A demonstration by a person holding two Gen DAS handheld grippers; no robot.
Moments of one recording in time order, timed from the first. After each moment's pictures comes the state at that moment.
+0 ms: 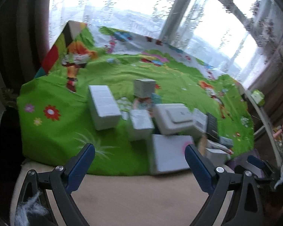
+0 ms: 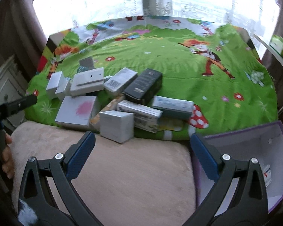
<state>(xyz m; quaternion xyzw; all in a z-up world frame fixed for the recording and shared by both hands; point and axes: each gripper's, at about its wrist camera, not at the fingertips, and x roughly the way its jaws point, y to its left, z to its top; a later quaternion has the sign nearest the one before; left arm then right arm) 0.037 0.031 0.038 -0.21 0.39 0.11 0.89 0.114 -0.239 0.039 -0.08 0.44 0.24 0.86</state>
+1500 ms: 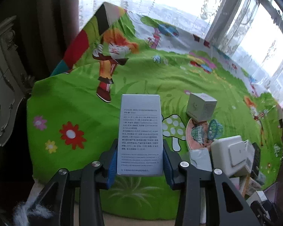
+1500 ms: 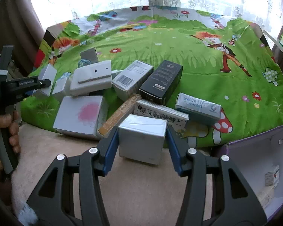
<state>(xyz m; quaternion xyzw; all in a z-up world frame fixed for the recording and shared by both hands) 0.086 0.092 0.009 -0.24 0.42 0.23 0.85 0.126 -0.204 0.018 -0.07 0.46 0.24 0.85</state>
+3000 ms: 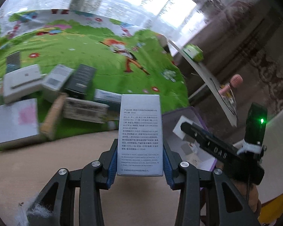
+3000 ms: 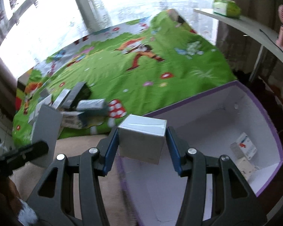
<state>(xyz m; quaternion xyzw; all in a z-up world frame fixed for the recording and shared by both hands) 0.082 -0.186 0.046 -0.21 0.44 -0.17 0.86 0.122 -0.402 0.043 0.06 0.43 0.11 0.89</state>
